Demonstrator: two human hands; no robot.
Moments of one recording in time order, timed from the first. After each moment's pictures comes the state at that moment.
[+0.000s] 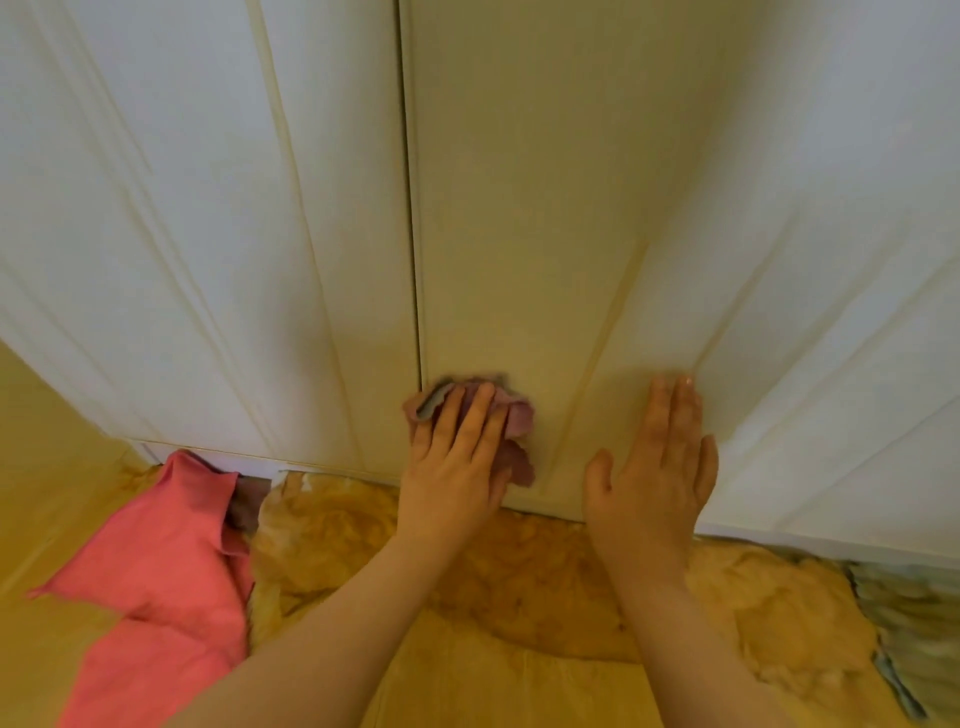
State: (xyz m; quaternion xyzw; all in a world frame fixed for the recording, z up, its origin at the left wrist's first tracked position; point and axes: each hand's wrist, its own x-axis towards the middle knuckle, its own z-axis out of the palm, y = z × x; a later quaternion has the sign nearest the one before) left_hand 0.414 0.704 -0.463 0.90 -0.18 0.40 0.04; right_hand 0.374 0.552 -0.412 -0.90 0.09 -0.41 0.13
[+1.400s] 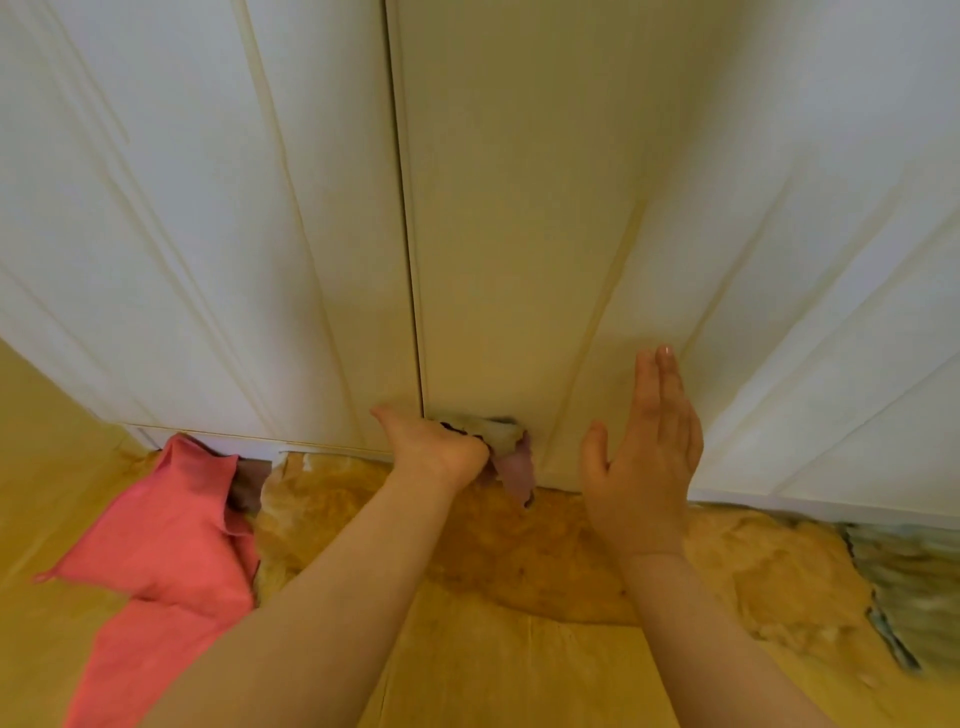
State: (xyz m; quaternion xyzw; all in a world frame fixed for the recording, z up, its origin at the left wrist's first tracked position) left_hand 0.427 0.697 -0.416 0.10 0.32 -0.12 0.93; right_hand 0.367 0.554 -0.418 -0.89 0.03 -0.42 0.18
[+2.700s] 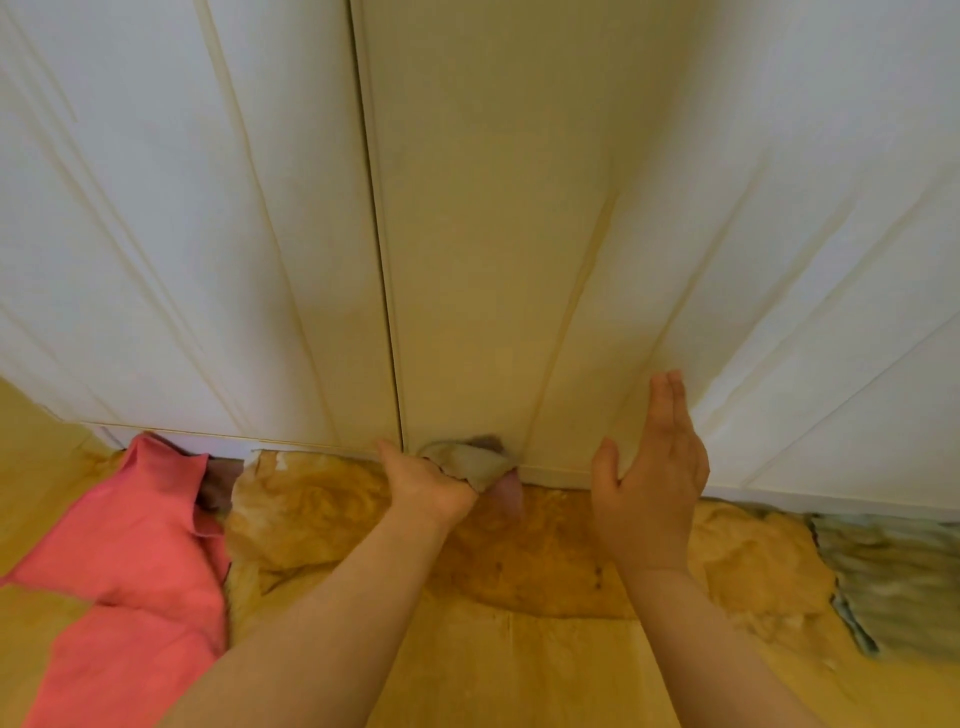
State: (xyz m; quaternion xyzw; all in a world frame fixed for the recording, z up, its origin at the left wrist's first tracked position) left_hand 0.399 0.681 -0.440 0.14 0.34 -0.16 0.91; right_hand 0.352 0.527 -0.430 -0.89 0.06 -0.40 0.20
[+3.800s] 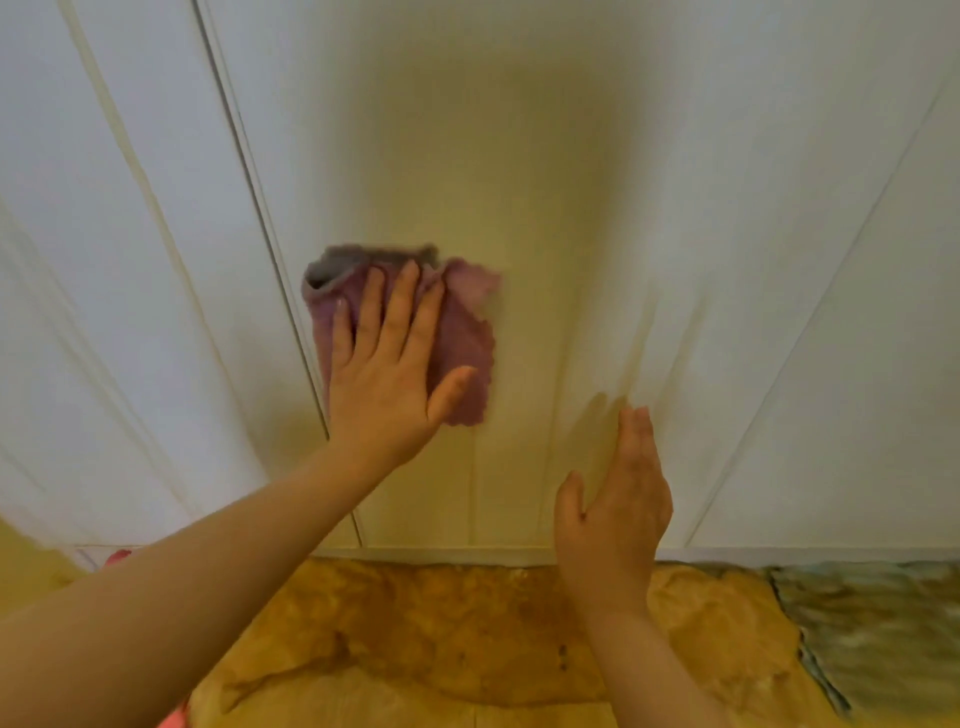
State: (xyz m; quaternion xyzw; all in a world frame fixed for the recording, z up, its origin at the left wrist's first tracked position) left_hand 0.445 0.673 -0.314 0.86 -0.19 0.47 0.05; right_hand 0.344 0.508 -0.373 -0.84 0.11 -0.46 0.27
